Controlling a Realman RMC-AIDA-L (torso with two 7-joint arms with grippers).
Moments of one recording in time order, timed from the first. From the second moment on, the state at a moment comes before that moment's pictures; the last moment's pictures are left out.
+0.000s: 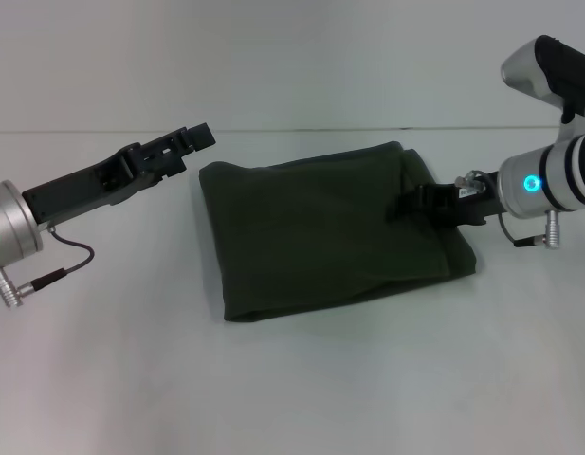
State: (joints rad) left arm -0.44 -2.14 0.73 0.83 1.71 1.34 -2.17; right arm 0.97 2.03 -0.88 -0.38 -2.42 -0.88 2.65
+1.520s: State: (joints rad) left arm -0.46 -2.15 0.72 0.83 1.68 1.33 -2.16; right arm 0.96 2.03 -0.88 -0.39 -2.42 -0.85 2.66
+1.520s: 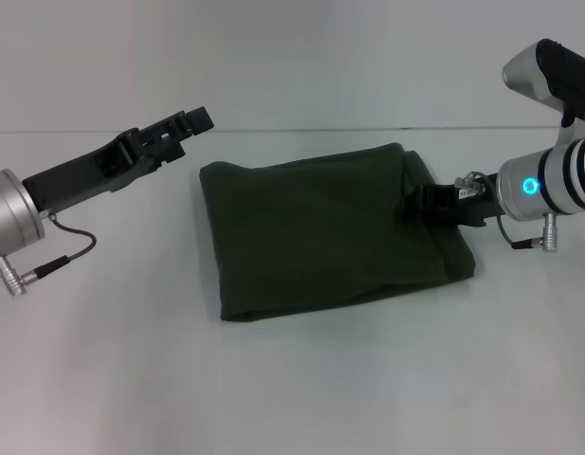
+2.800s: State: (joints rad) left arm -0.47 -2.15 0.72 0.81 1.68 1.31 -2.16; right arm 0.92 2.05 -0.88 -0.50 -2.39 -0.88 2.65
